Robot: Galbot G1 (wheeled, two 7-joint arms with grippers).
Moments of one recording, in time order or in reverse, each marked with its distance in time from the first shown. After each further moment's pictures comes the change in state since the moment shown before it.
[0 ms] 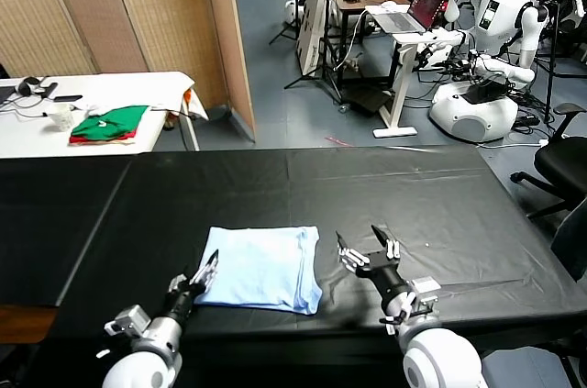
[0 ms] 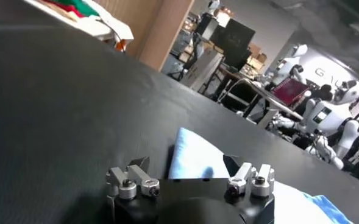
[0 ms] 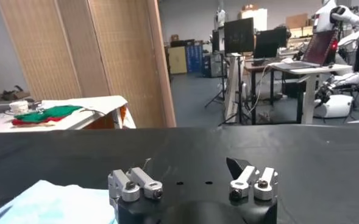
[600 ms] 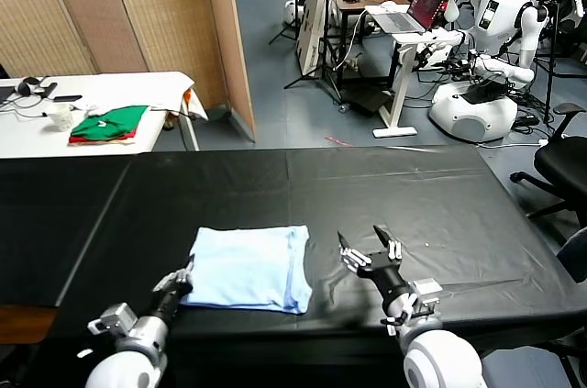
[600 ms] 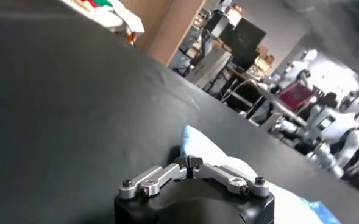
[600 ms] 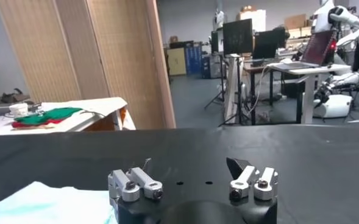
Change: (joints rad) left arm 0.023 0.059 -0.050 -0.065 0.123 0.017 -0.043; right arm -0.014 0.008 0.022 -0.008 -0.005 0.010 0.003
